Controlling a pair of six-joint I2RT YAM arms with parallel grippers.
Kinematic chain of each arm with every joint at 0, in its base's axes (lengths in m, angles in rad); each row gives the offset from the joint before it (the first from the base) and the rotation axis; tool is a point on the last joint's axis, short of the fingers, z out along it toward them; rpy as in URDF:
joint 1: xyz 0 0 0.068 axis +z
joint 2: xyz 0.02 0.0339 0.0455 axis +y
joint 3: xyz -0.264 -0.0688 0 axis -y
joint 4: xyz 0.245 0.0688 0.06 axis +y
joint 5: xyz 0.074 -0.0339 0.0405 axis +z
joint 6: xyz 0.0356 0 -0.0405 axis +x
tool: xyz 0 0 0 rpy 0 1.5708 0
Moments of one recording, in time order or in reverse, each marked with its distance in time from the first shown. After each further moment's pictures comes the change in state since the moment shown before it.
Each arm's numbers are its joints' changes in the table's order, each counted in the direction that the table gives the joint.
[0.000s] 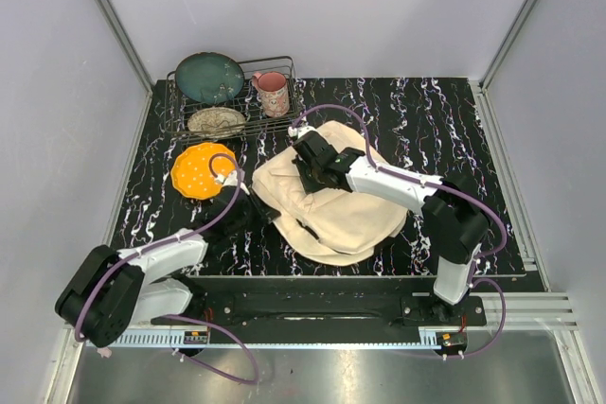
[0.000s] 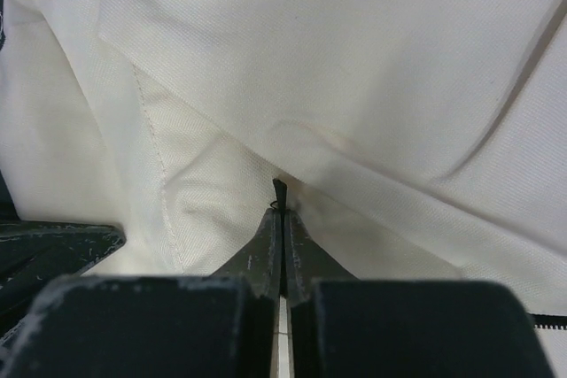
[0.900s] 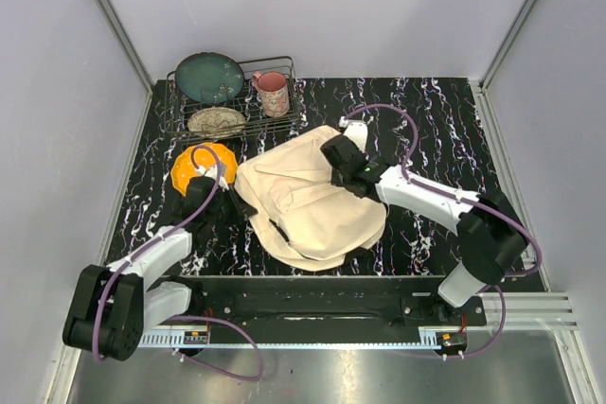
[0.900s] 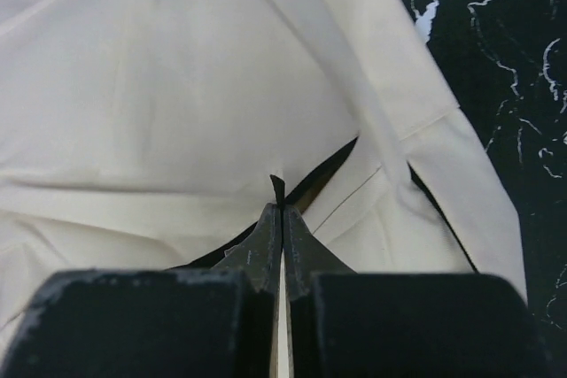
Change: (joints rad) left arm 0.325 -0.088 0.034 0.214 -0.251 0.338; right arm -0.058 -0.206 -0.218 -0.064 -0.340 0.311
